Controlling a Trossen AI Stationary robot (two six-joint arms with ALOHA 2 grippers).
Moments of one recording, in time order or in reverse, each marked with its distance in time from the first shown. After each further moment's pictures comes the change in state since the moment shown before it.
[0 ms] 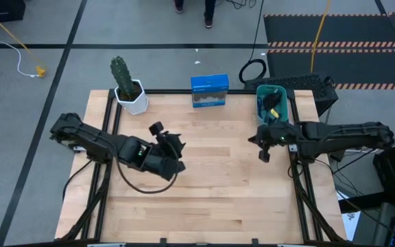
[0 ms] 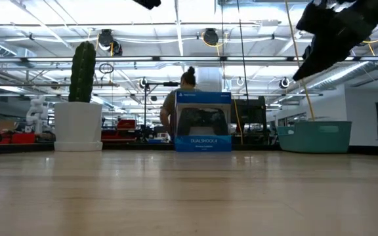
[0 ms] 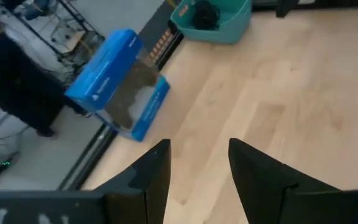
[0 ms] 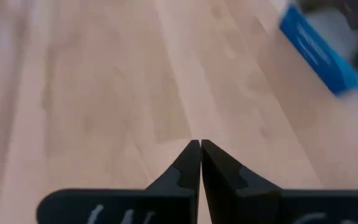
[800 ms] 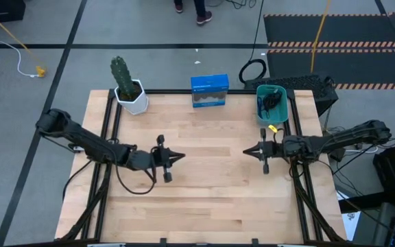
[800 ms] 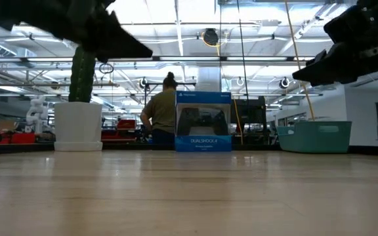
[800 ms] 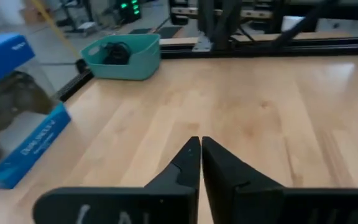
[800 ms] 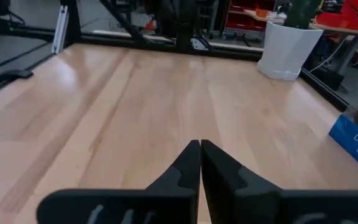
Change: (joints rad) left arm 0.026 -0.245 -0.960 1.392 0.323 0.386; right arm 0.180 -0.179 -0.504 0.838 -0.002 -0.193
